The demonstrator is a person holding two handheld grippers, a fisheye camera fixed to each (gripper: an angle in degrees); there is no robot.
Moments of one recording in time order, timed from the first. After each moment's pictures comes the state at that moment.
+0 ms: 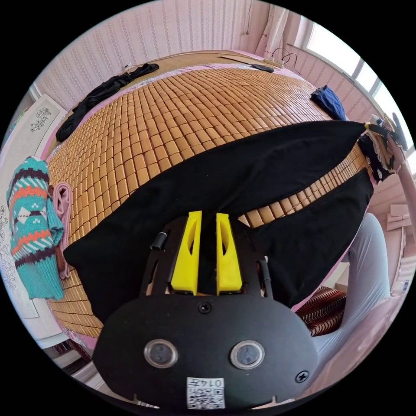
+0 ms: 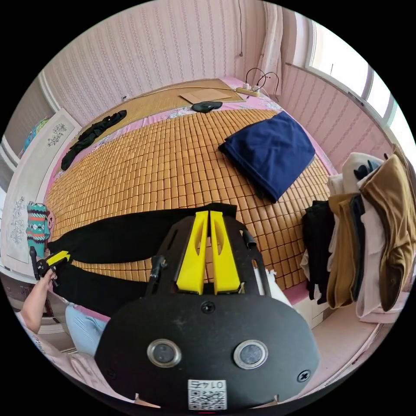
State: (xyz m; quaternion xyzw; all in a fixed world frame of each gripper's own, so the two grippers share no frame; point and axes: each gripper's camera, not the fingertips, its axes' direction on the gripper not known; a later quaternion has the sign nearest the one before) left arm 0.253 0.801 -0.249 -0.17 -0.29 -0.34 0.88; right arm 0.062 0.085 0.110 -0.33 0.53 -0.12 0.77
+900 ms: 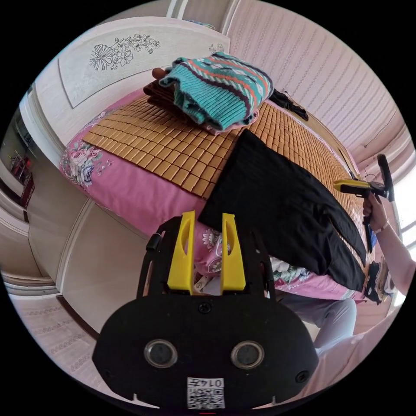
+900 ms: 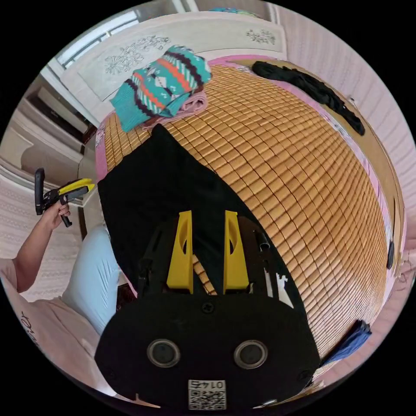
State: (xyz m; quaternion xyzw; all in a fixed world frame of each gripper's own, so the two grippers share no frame) left arm 0.484 1.151 -0.446 0.03 -0.40 -0.64 0.65; right arm -0.183 0.426 0.613 -0.66 0.14 -0.40 0.62
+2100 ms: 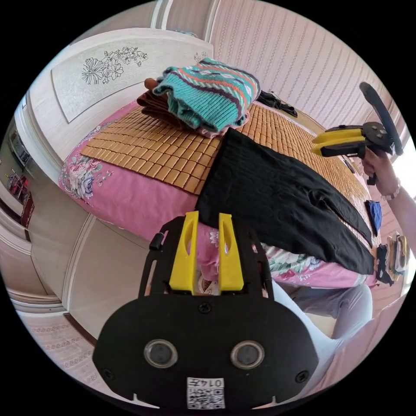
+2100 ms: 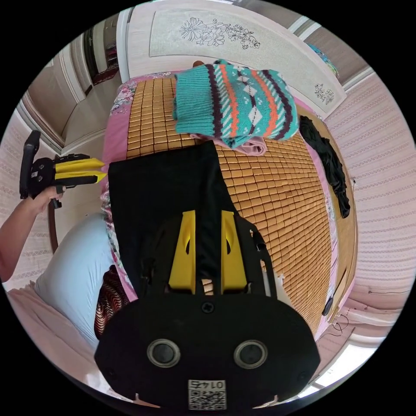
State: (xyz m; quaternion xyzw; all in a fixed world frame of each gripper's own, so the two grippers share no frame) left arm 0.550 1.169 -0.439 0.04 -0.43 -0.59 0.68; right arm -0.364 0.565 0.596 -0.61 0.14 -0.57 0.53
